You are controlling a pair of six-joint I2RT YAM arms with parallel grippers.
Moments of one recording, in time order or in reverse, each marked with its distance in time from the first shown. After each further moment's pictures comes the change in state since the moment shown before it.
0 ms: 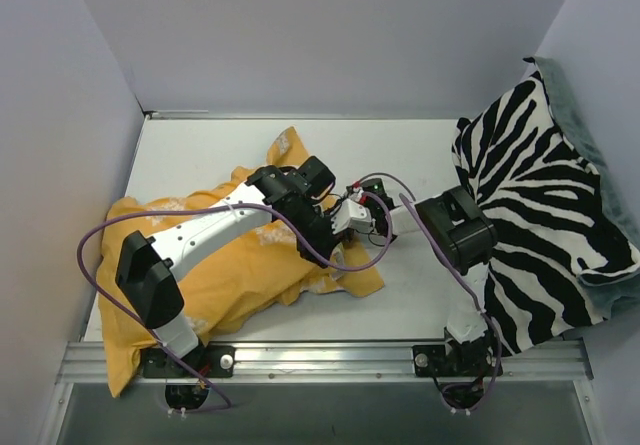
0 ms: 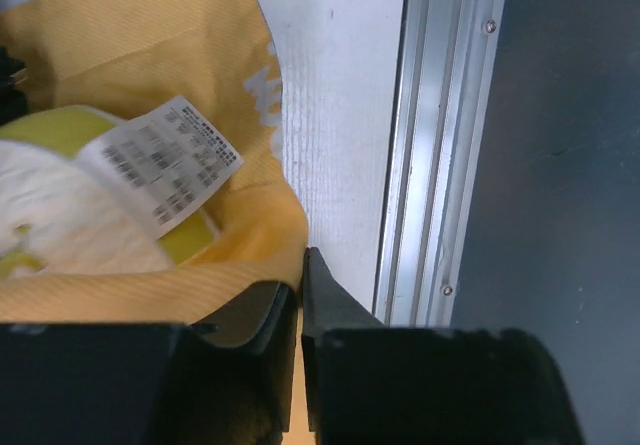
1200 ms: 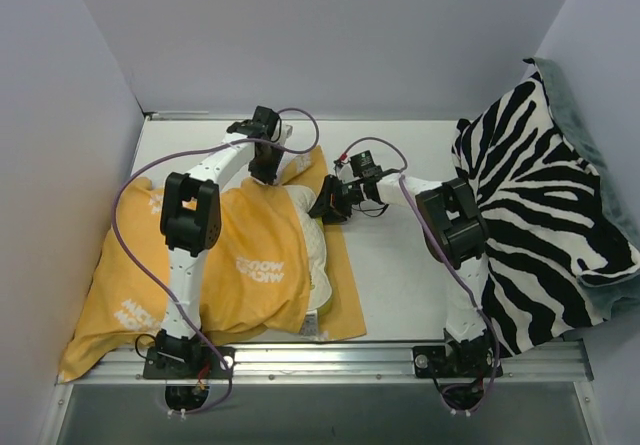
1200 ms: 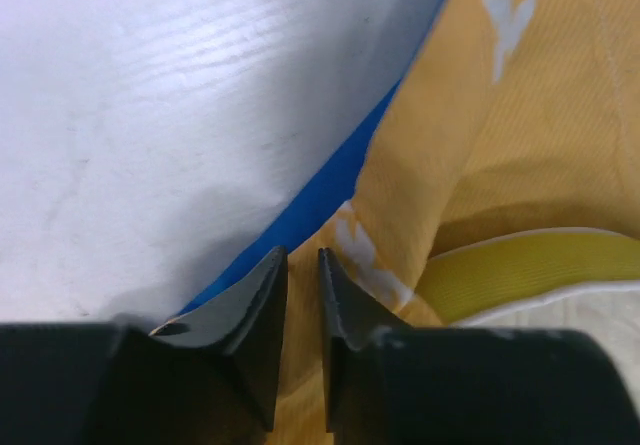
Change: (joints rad) left arm 0.510 0.587 0.401 0.276 -0.618 -0.459; right arm -0.024 0.095 0.433 -0.626 0.084 -0.541
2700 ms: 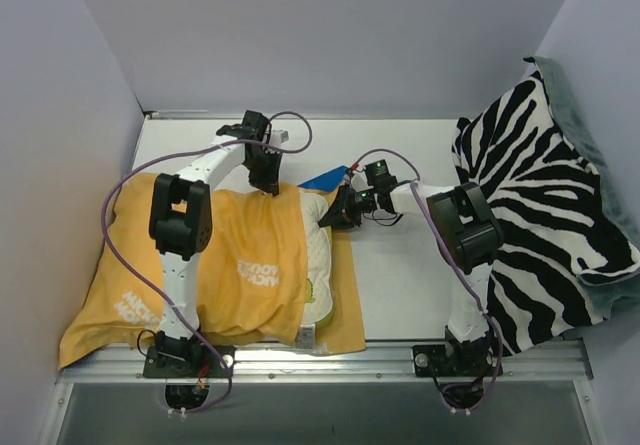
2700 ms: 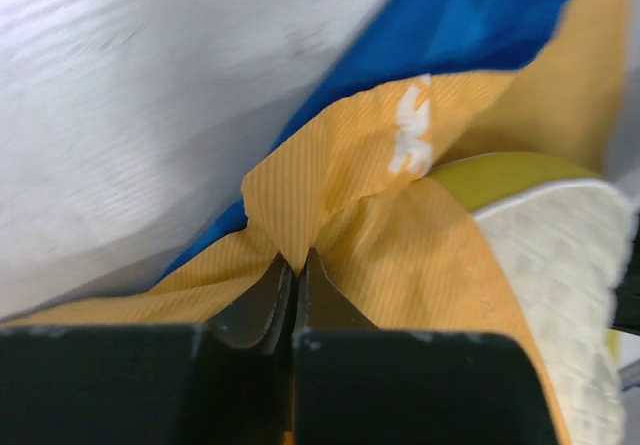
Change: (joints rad) left arm 0.043 -0.073 -0.143 -0.042 0.295 -0.093; right arm -0.037 -0.100 -0.221 0.162 -0.147 0.075
